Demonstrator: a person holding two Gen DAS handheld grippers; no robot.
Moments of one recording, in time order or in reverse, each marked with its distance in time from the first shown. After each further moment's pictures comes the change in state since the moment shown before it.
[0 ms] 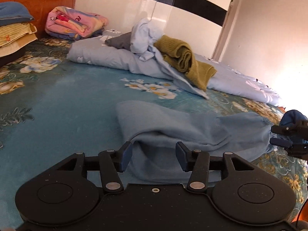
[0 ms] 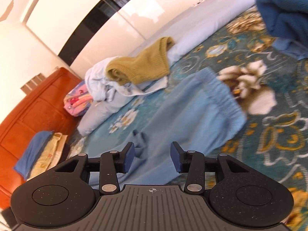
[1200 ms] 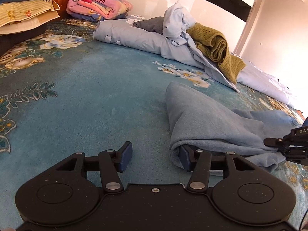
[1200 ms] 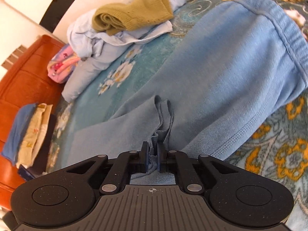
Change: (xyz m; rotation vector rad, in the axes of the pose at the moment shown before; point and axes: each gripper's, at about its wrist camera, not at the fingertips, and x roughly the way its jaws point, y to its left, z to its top) left arm 0.014 0.051 -0.005 -0.071 0.051 0.047; right arm 0.079 0.026 -0.020 0.067 0.215 -0.083
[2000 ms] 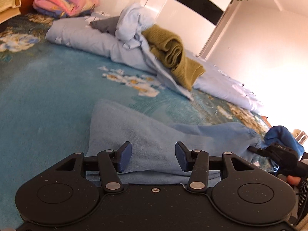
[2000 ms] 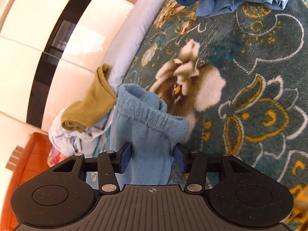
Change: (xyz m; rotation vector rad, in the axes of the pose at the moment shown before) left arm 0.039 -0.061 0.029 -0.032 0.030 -0.203; right arm -0.061 -0.120 0.018 0.419 -0.378 0.013
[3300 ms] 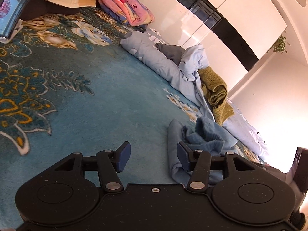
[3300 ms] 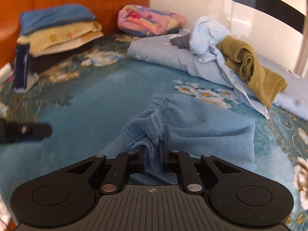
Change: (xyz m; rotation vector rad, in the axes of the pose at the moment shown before) left arm -0.126 0.109 -0.019 -0.312 -0.151 0.036; right arm 0.030 0.226 -0.283 -1.417 0.268 -0.007
